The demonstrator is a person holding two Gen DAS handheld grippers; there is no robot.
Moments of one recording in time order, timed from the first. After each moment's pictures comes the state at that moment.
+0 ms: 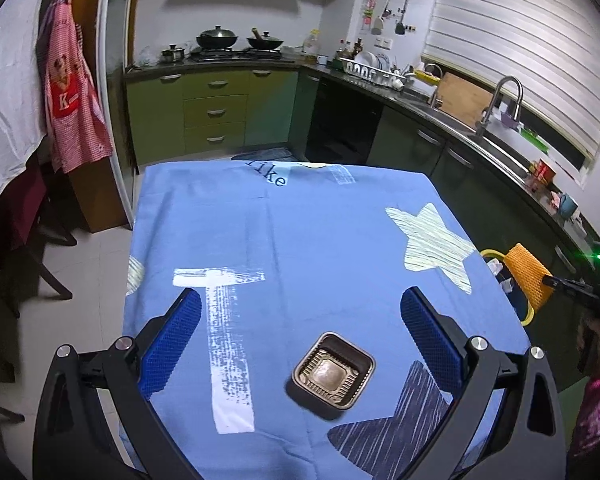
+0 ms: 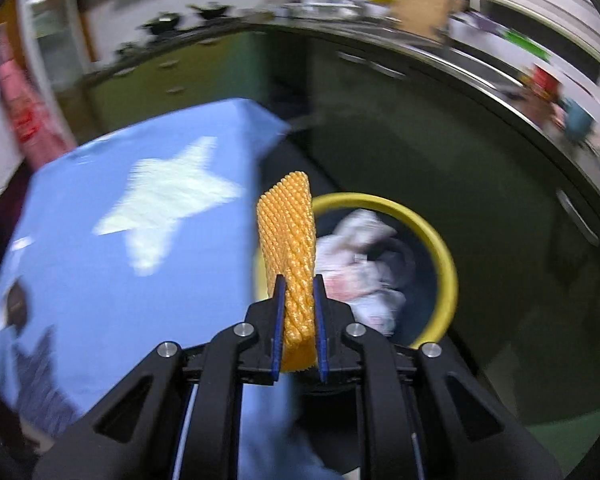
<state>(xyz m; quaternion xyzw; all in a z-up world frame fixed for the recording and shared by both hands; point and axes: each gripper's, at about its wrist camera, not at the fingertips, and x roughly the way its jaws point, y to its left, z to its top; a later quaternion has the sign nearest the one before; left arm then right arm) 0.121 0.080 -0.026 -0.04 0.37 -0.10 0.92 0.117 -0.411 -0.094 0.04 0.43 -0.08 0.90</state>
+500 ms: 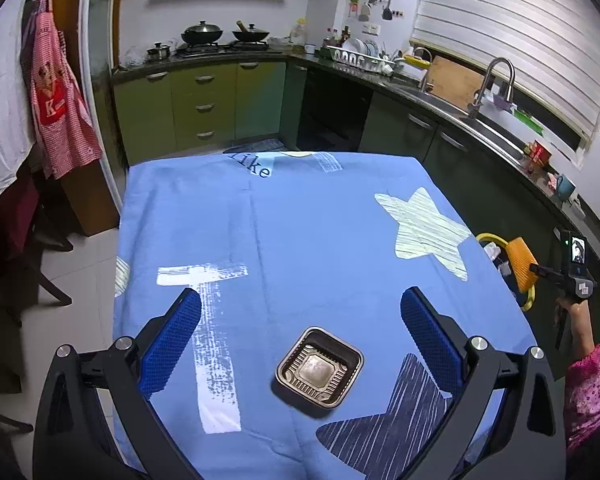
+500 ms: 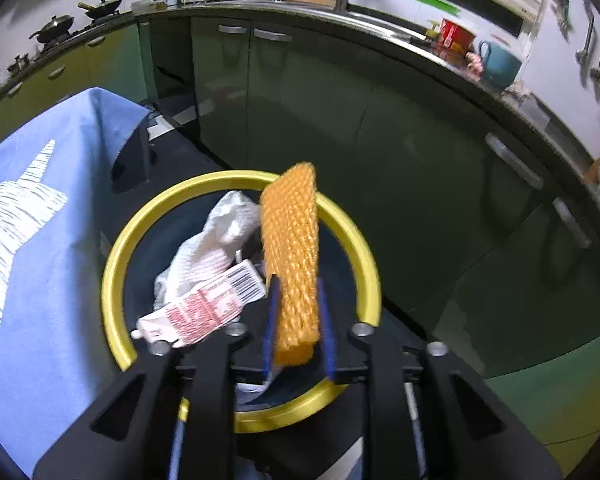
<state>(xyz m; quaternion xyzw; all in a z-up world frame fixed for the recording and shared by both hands) 0.126 0.062 -0.032 -0.02 0.38 -0.11 0.92 0.152 -0.461 -0.158 0.06 0.44 -0.24 0.86</state>
